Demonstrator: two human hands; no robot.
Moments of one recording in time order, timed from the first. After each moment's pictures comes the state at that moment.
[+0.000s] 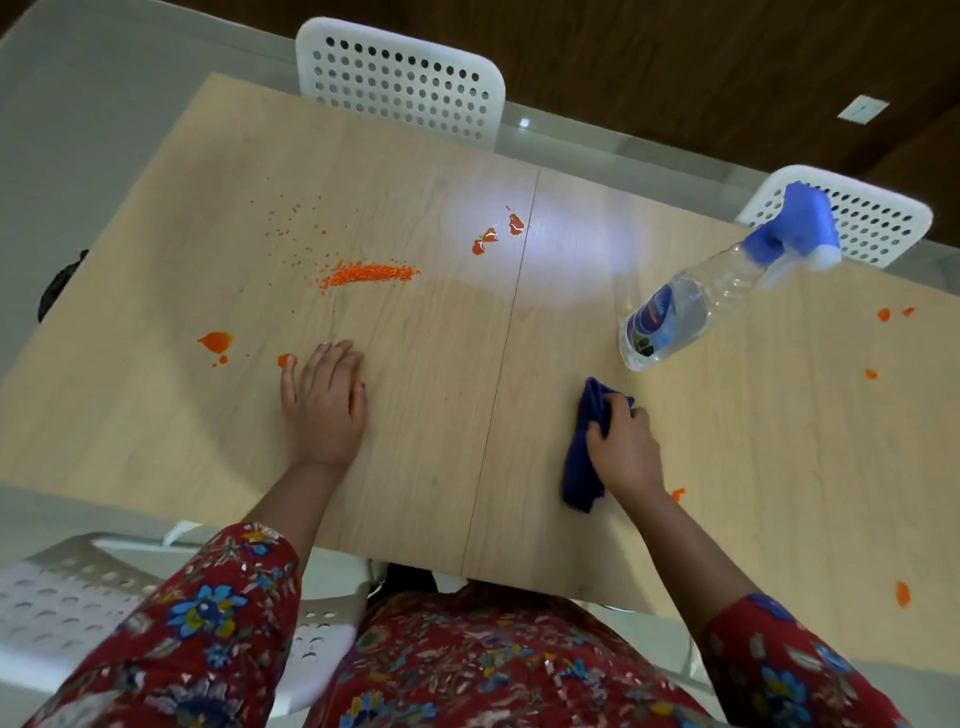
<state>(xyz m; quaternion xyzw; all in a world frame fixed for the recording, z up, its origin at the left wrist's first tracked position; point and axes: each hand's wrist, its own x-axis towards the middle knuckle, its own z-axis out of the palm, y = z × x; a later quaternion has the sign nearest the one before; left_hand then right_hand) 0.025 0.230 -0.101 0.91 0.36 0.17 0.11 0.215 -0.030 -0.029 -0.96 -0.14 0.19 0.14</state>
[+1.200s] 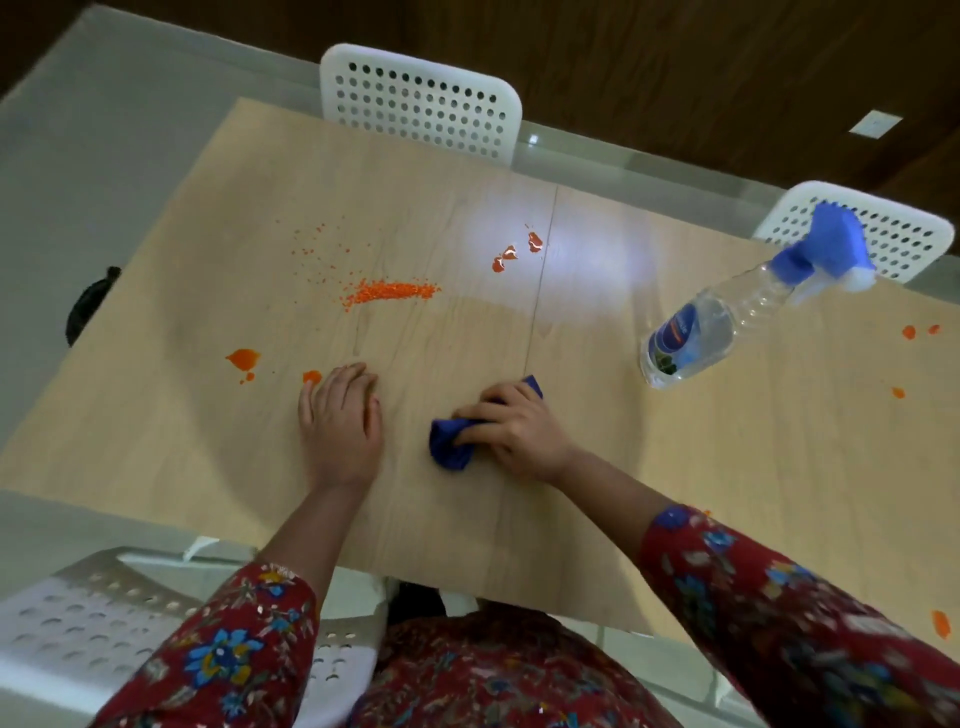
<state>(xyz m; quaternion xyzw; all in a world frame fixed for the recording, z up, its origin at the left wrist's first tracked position) 0.018 0.230 -0.101 0.89 0.39 0.18 0.16 0.198 0.063 -0.068 -0.70 -0.70 0.05 0.16</state>
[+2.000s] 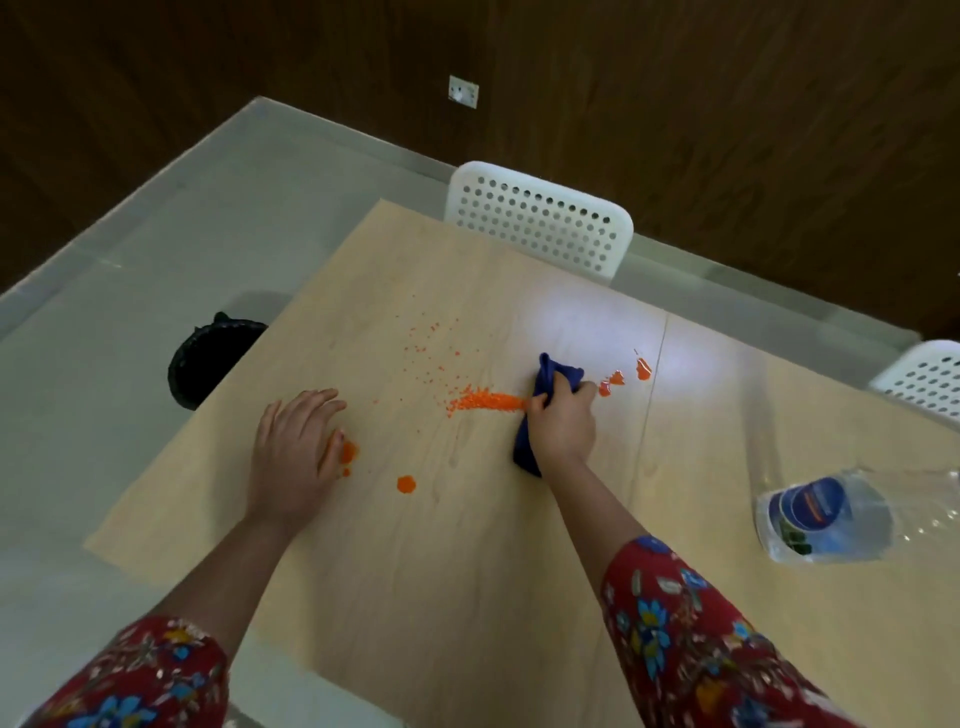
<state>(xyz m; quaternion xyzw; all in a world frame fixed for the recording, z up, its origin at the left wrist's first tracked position) -0.046 0.390 -0.087 0.90 0.39 0.17 0.12 0.227 0.255 -0.066 -0.95 -0.21 0.11 0.22</state>
